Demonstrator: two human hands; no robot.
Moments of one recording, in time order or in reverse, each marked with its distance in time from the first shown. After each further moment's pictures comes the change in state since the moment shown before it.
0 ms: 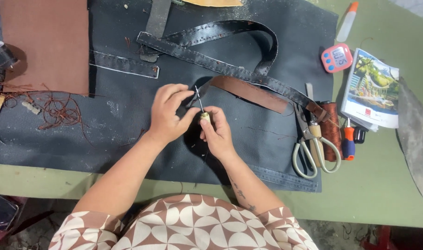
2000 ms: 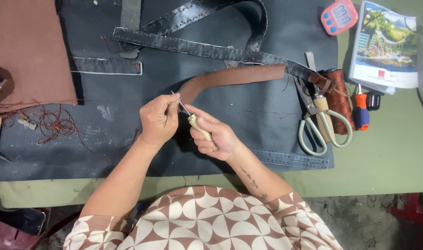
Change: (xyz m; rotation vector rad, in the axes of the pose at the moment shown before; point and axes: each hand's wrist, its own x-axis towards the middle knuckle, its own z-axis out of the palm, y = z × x) left_hand -0.020 0.001 0.006 -0.031 -0.044 -0.121; right_hand -0.017 -0.034 -0.007 0.985 -0.316 0.580
